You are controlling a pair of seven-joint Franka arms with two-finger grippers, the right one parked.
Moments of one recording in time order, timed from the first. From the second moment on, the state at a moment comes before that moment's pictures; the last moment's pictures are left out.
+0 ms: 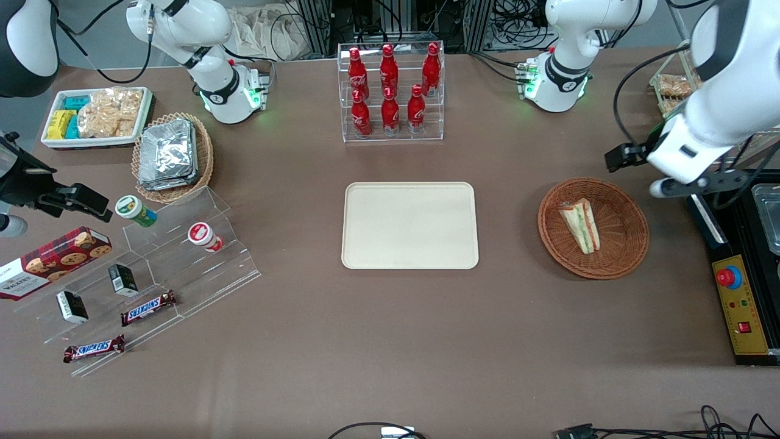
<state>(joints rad) -0.05 -0.07 -0.08 -1.91 0.03 1.63 -0.22</state>
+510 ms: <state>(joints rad) -0.04 -0.05 -0.08 -2.31 0.03 2.08 -0.30</state>
